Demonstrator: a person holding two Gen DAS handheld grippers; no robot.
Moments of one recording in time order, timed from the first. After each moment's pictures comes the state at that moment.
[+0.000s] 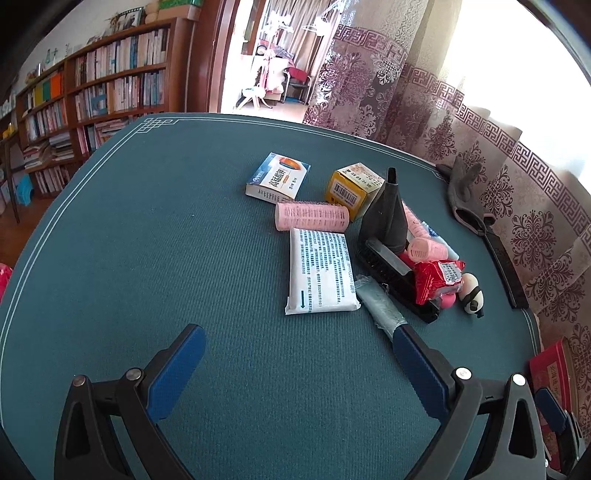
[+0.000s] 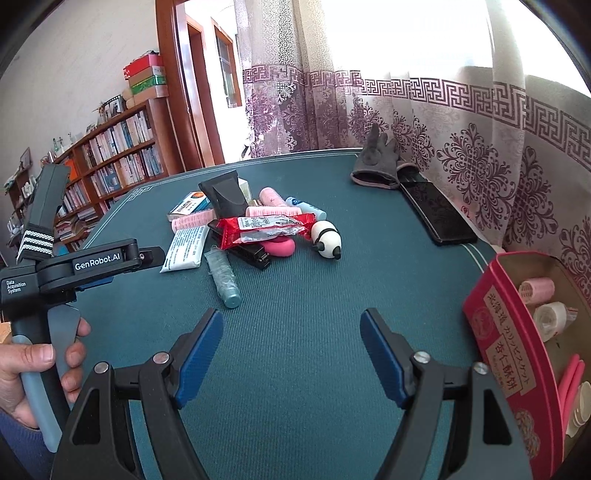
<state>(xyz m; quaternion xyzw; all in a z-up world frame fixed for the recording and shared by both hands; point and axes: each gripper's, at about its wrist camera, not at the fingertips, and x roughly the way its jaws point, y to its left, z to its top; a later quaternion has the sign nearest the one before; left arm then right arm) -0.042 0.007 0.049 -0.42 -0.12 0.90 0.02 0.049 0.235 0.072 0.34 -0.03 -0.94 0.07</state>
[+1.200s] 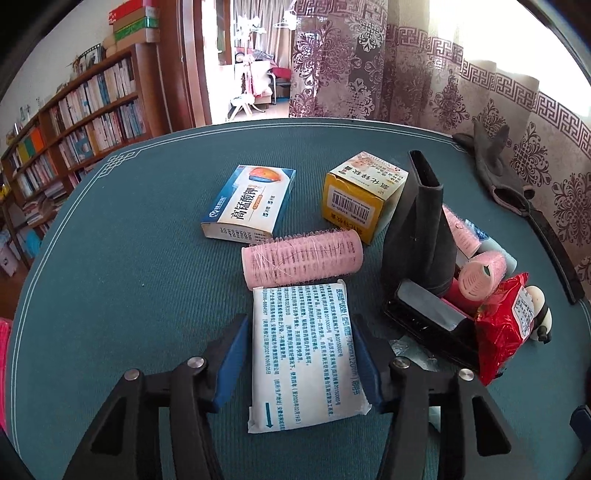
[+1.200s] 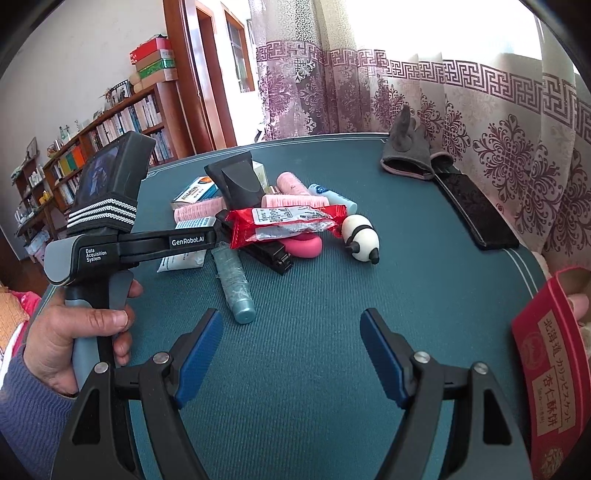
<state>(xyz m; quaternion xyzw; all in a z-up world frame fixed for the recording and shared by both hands) -0.130 0.038 0.021 -0.43 -0.01 0.90 0.01 0.004 0.213 0.055 0.36 -0.03 -0.93 0.10</state>
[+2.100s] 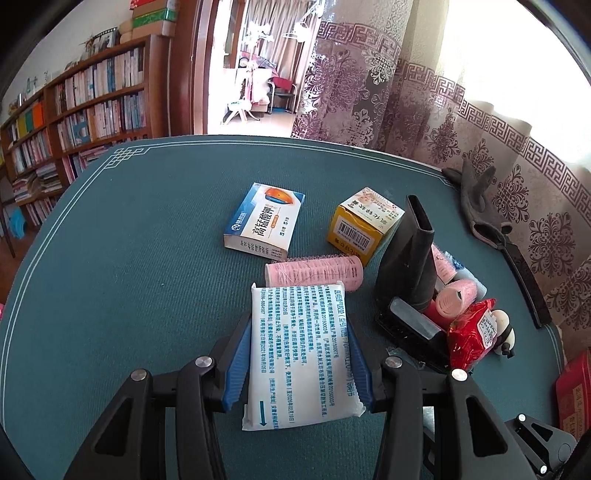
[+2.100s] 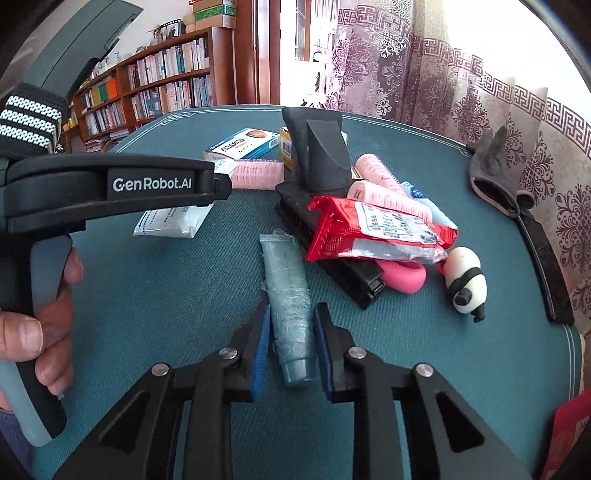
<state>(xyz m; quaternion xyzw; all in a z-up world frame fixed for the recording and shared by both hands) -0.111 0.009 0.043 -0.40 -0.08 0.91 0.03 -0.044 0.151 0.027 0.40 0.08 -0.90 0.16</state>
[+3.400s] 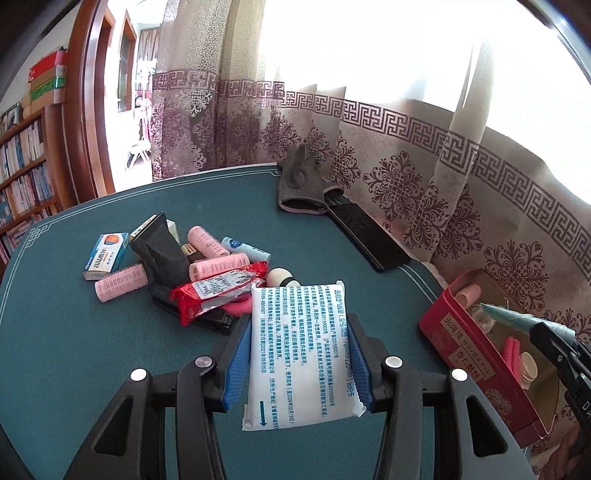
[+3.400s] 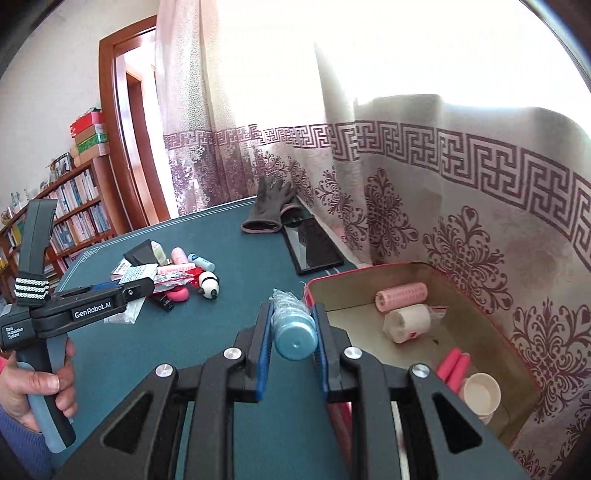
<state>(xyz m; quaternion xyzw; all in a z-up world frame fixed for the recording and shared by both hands) -0.003 0.169 0.105 -0.36 0.01 0.91 0.22 0.126 0.373 0.122 0.27 -0.09 -0.96 -0.07</state>
